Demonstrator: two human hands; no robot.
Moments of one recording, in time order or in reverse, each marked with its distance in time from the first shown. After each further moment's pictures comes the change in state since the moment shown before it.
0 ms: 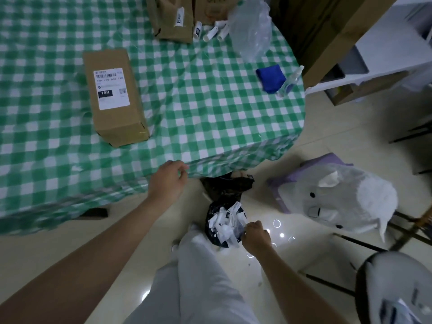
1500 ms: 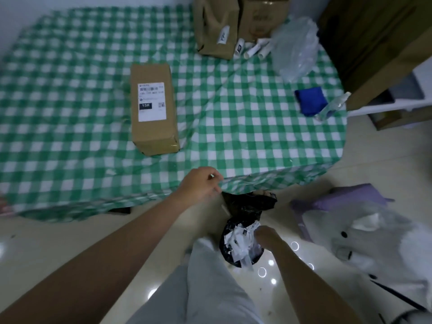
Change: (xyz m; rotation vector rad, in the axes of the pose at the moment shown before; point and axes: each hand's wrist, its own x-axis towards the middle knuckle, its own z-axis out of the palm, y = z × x) left_hand 0.047 0.013 -0.014 -0.360 -0.273 -0.173; right_hand 0.068 -0.039 -0.070 0.208 -0.303 0.040
